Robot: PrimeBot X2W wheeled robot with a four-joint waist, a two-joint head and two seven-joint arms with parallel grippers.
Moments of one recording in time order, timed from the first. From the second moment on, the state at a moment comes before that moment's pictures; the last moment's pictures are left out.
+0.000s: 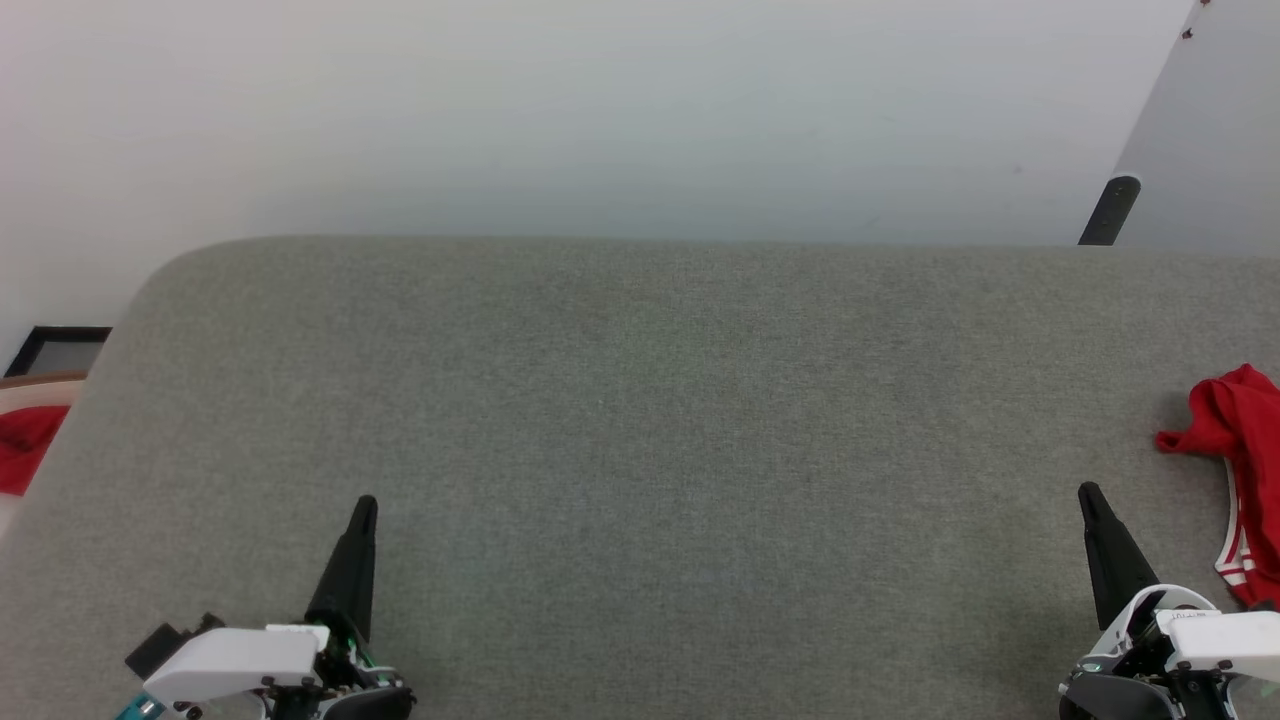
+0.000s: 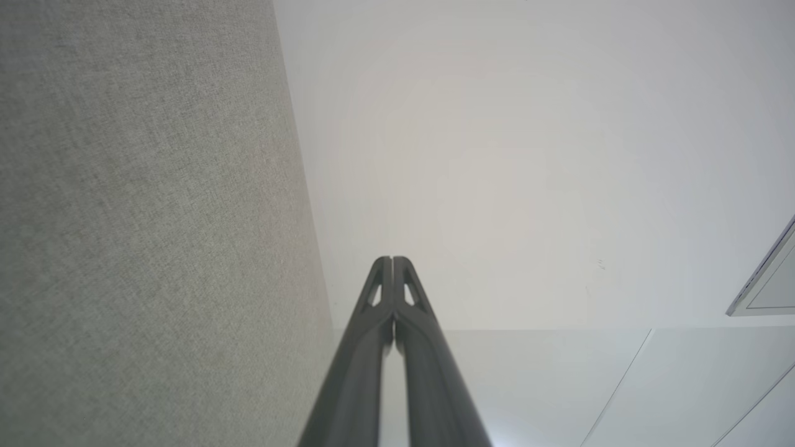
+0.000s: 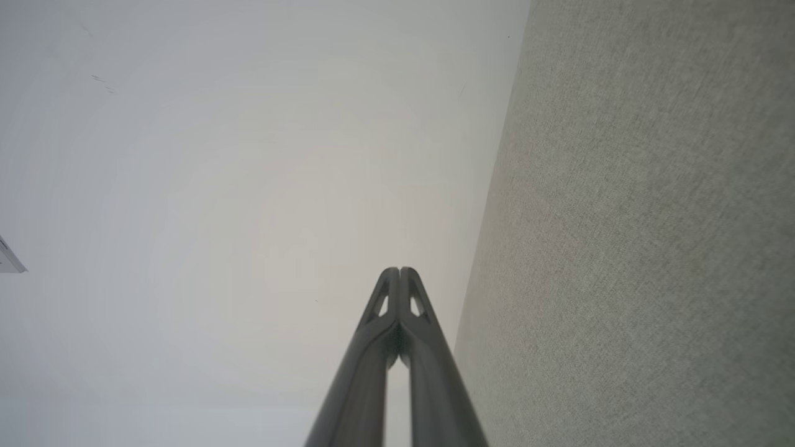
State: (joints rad) left arm -0.10 0.05 0.11 0.24 -1.61 -0.13 0.12; right arm -0.11 -0.05 -0.12 0.25 1.61 0.13 0.11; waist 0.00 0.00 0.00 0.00
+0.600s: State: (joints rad) left arm -0.10 0.05 0.11 0.24 -1.61 -0.13 0.12; right arm -0.11 -0.05 -0.12 0.25 1.61 0.13 0.11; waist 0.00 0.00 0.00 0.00
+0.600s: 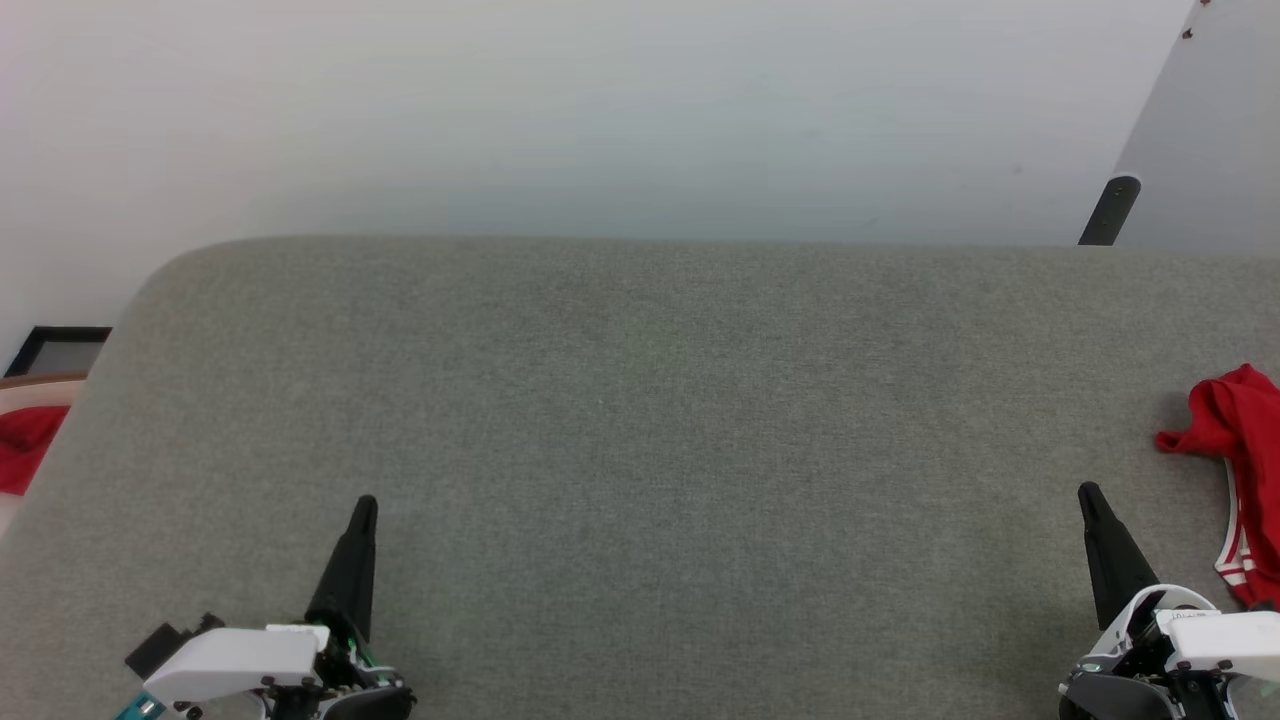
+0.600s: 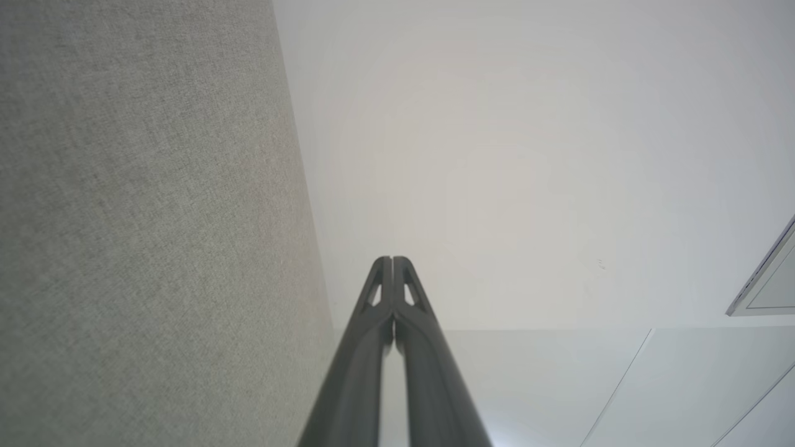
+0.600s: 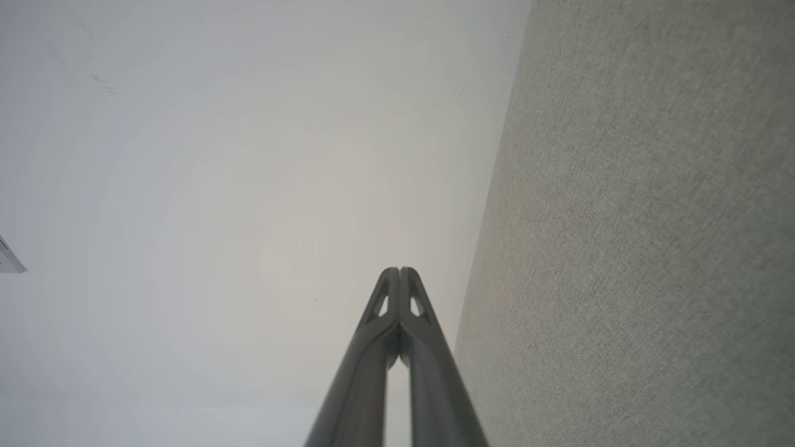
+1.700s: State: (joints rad) left arm -0.10 0.05 0.11 0.24 -1.61 -0.13 0.12; right arm -0.11 -0.05 -0.12 0.25 1.61 0.13 0.11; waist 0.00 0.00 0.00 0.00
